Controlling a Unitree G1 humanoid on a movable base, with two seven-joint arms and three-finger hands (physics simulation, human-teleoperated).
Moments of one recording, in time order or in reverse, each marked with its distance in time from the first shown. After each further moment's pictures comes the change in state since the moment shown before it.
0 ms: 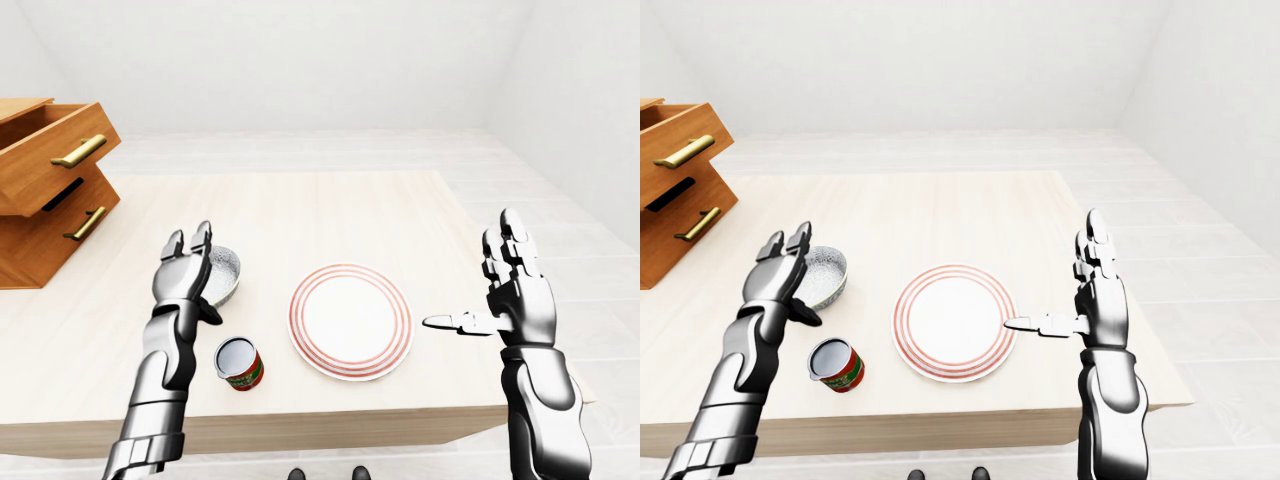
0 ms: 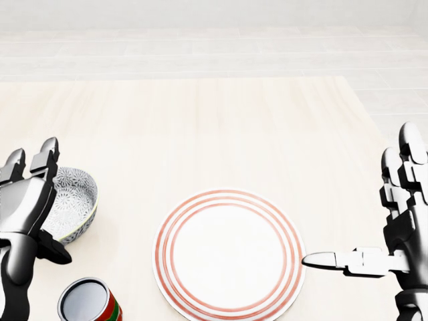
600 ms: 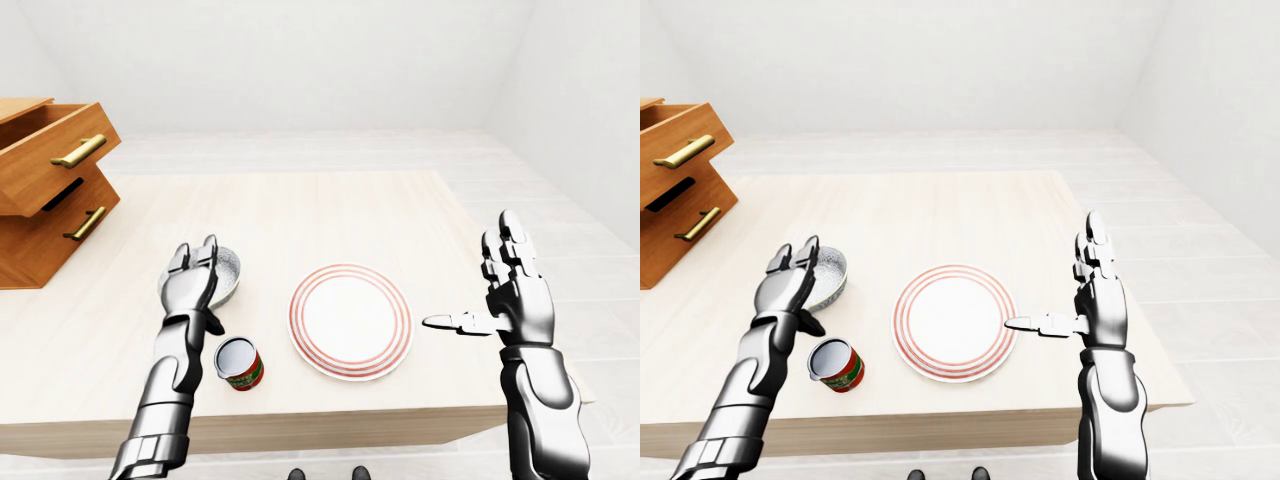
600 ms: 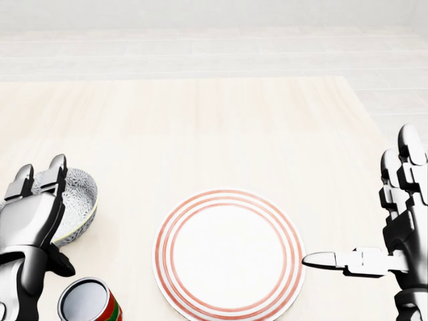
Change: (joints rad) left arm 0.005 -0.009 -0.035 0.132 0.039 -0.012 0.102; right arm -0.002 -0.002 -0.001 0.016 0.002 0.000 -0.002
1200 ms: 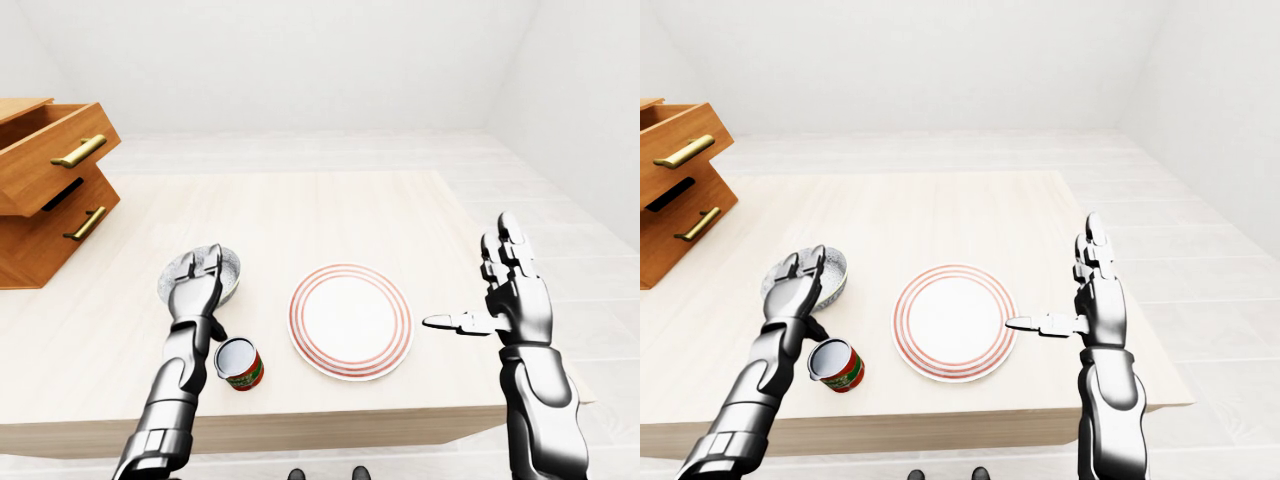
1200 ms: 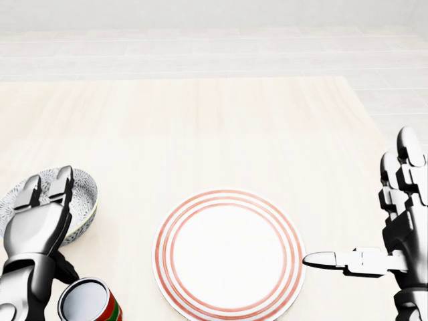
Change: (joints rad) left arm -0.023 -0.002 -0.029 0.150 0.002 -0.024 0.095; right arm -0.004 -0.004 -0.003 0.022 0.002 0.000 -0.002
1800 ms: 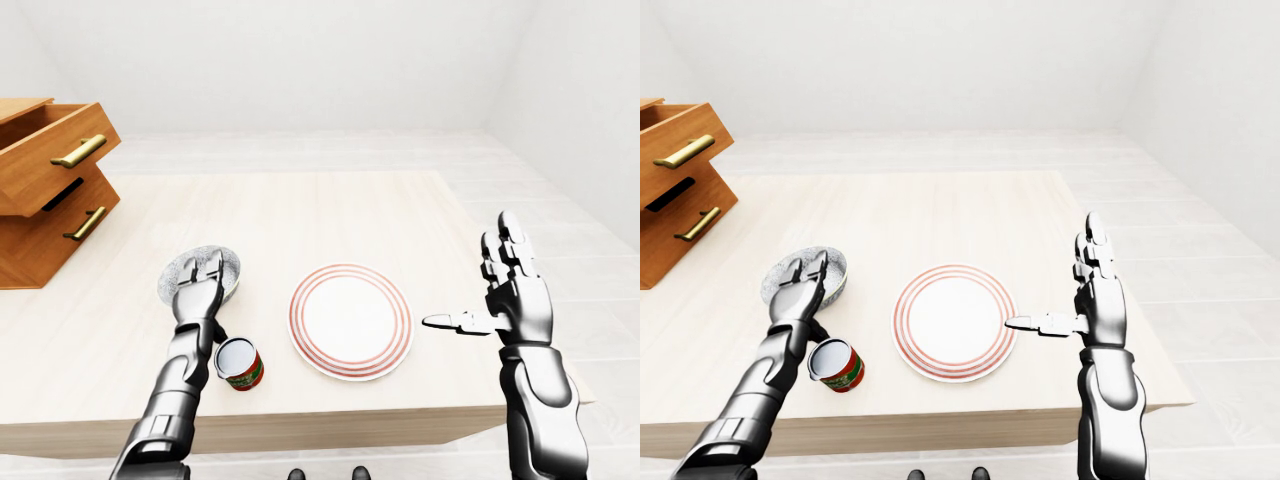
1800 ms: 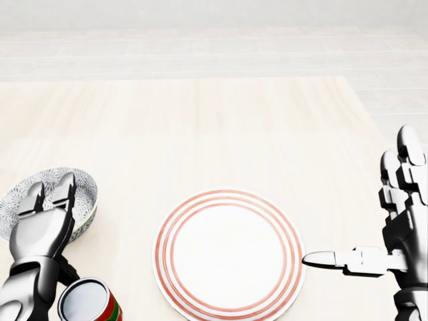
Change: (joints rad) left arm -0.067 0.012 -0.027 0.203 -0.022 -0.029 0.109; right arm -0.001 0.000 0.004 -0.010 -0.006 0.000 -0.003
